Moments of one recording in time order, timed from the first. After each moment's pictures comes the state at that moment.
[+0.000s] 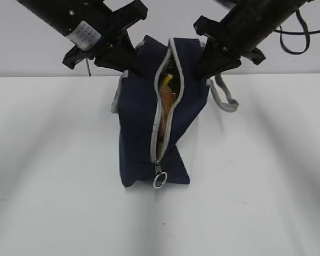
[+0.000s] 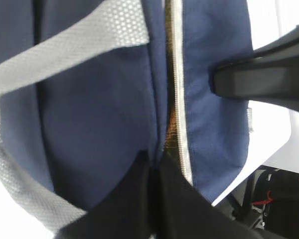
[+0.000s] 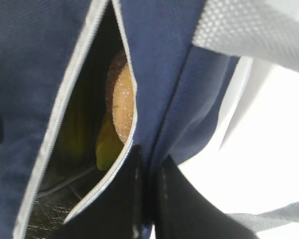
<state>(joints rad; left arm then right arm) -0.39 1.84 -1.66 -0.62 1.06 0.04 0.17 1.96 -1.78 0.61 1.23 -0.31</state>
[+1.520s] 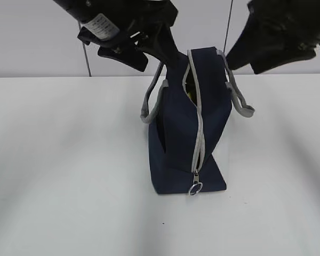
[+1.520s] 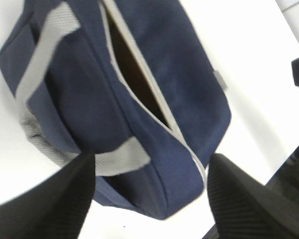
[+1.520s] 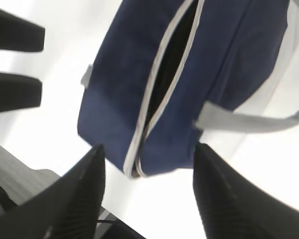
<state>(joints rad) -0.55 1.76 -1.66 -0.43 0.97 0.11 0.17 1.54 -1.45 0.50 1.15 -0.34</state>
